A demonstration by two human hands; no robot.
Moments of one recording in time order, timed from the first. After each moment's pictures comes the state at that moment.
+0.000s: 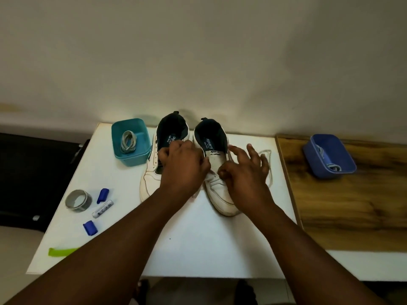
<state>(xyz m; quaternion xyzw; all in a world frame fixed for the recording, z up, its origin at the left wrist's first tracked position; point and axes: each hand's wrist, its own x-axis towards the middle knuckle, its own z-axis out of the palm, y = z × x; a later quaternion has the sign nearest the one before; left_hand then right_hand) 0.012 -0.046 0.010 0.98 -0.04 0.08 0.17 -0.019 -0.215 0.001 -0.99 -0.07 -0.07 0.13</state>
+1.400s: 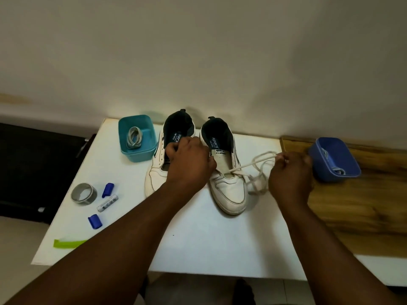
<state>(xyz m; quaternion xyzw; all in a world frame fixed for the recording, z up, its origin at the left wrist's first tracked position) 0.018 -0.045 0.009 0.98 -0.06 0.06 0.17 -0.009 -0.270 0.010 -0.92 0.26 -0.17 0.26</state>
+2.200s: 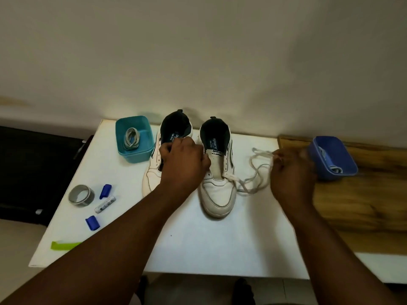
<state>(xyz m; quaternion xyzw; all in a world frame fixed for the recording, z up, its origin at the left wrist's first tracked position) 0.018 -0.039 0.005 0.98 -0.04 0.09 0.17 -0.017 -0.281 0.022 -0.95 0.14 -0.20 0.19</state>
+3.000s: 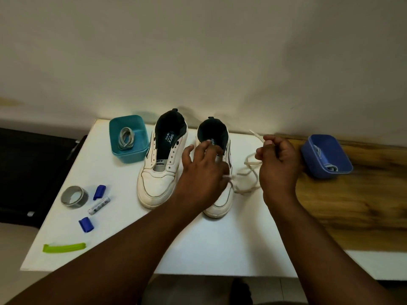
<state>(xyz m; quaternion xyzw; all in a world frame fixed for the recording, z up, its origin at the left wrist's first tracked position) -0.011 -0.075 -0.004 0.95 -0.20 0.12 0.18 -0.008 -0.240 0.038 -0.75 0.18 -0.23 0.59</state>
